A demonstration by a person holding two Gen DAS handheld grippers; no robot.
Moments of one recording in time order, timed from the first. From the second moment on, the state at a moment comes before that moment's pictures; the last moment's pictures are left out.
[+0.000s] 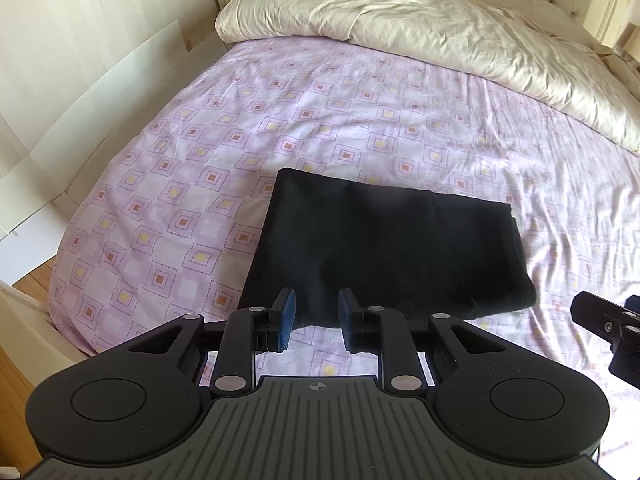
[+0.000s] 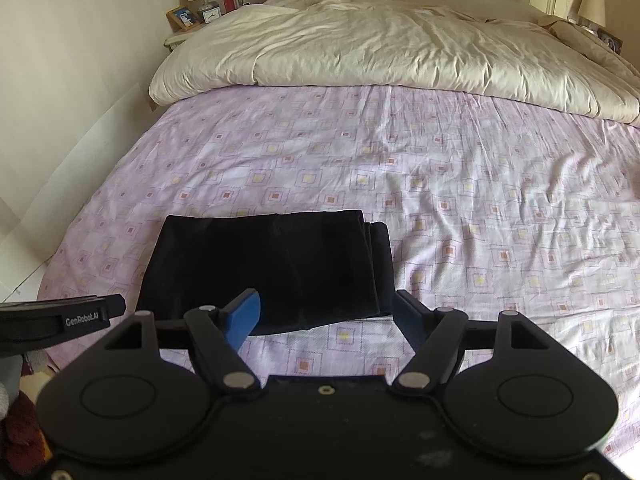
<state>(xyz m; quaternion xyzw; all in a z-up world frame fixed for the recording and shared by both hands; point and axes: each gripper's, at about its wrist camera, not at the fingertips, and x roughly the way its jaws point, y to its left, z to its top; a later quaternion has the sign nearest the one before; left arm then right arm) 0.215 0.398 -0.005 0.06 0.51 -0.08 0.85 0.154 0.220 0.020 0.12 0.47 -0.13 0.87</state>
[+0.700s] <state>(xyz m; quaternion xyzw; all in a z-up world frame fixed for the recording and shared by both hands) 0.222 0.392 -0.009 0.07 0.52 -0.09 0.85 0.164 0.217 0.012 0.14 0.48 -0.13 0.86</state>
